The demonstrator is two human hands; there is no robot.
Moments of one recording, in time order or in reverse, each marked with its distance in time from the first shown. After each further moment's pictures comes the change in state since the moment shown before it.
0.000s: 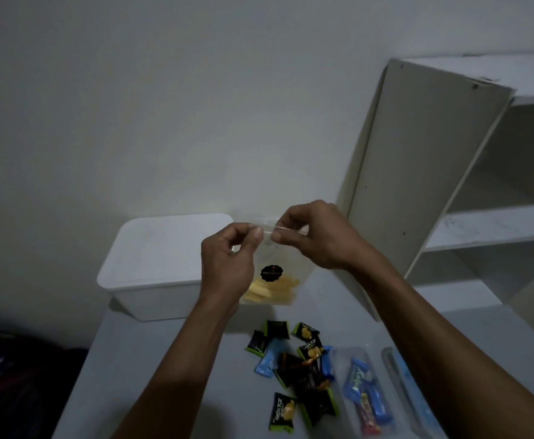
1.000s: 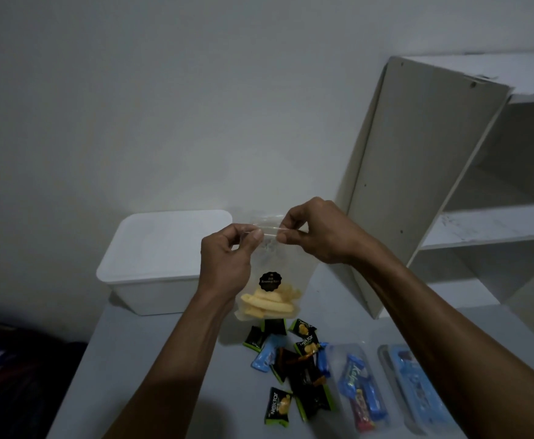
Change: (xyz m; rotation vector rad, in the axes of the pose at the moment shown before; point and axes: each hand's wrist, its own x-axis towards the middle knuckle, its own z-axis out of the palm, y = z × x) left_hand -0.001 -0.009 0.001 0.000 -0.042 -0.032; right_hand 0.000 -0.003 -0.010 -0.106 -0.129 0.056
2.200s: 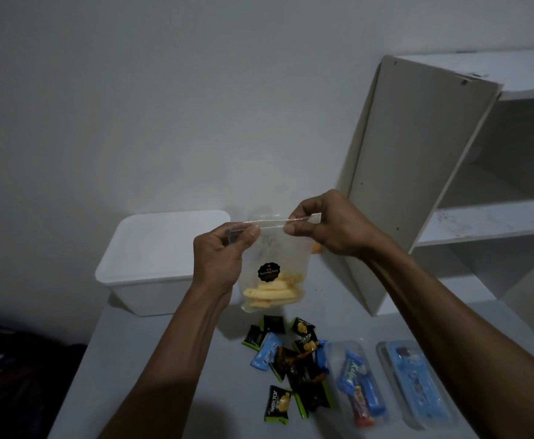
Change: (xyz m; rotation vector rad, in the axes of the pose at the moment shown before) left_hand -0.001 0.011 -0.001 -0.177 0.008 -0.067; right_hand -0.007 0.021 -0.013 0.232 0.089 0.003
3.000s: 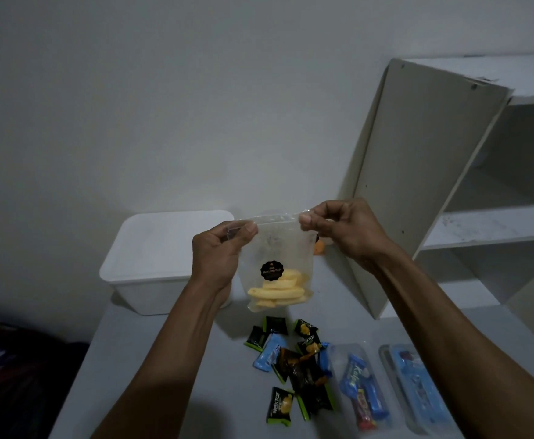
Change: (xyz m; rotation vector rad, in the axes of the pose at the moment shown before) left_hand 0.006 0.006 -0.007 -0.076 0.028 -0.108; right_hand -0.005 0.013 0.010 0.426 0.164 0.143
